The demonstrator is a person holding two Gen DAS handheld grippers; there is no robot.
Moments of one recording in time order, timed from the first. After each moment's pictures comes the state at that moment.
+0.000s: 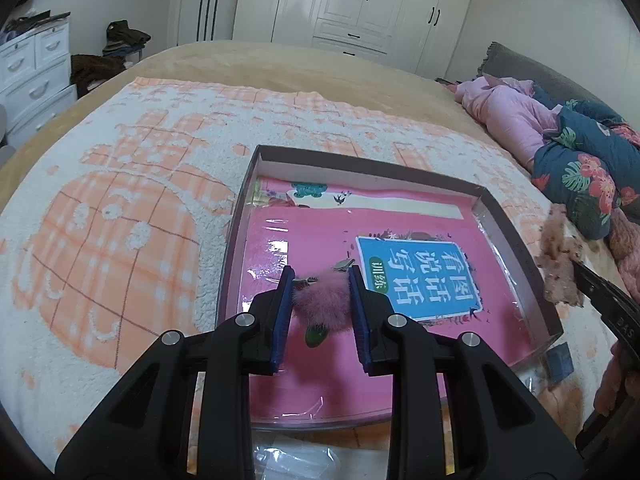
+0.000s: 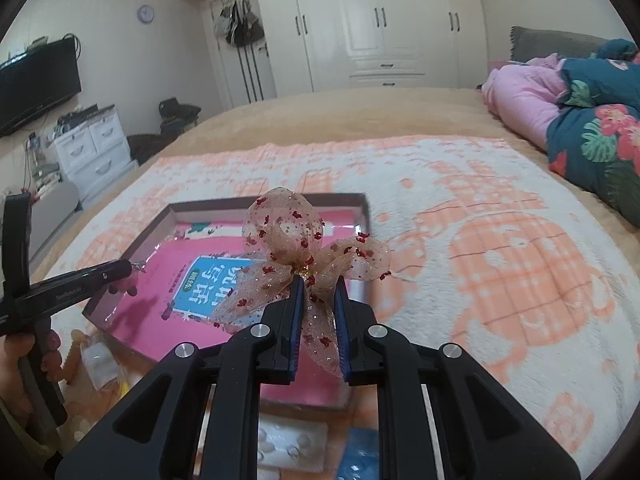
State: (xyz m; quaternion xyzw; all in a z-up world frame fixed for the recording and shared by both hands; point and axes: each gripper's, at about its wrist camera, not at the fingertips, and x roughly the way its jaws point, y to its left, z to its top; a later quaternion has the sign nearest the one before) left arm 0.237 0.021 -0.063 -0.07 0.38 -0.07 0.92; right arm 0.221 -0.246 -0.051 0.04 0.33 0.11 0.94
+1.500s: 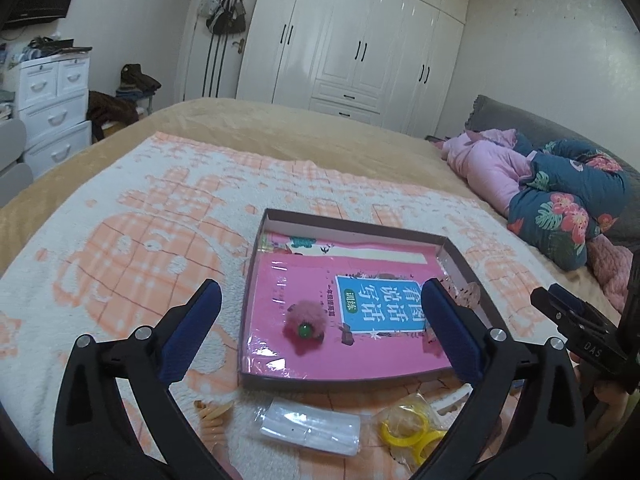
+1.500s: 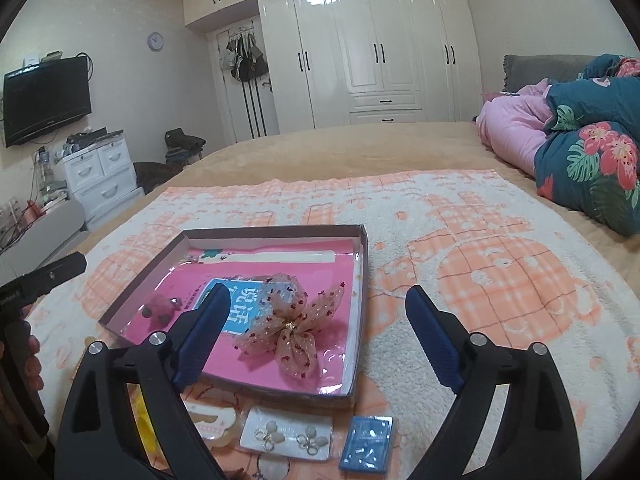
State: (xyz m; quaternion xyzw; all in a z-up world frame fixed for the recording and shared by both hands) left arm 0.162 0.030 -0.010 -0.09 0.26 -0.07 0.96; right arm 0.177 -0.254 -0.034 0.05 0.25 0.11 0.96
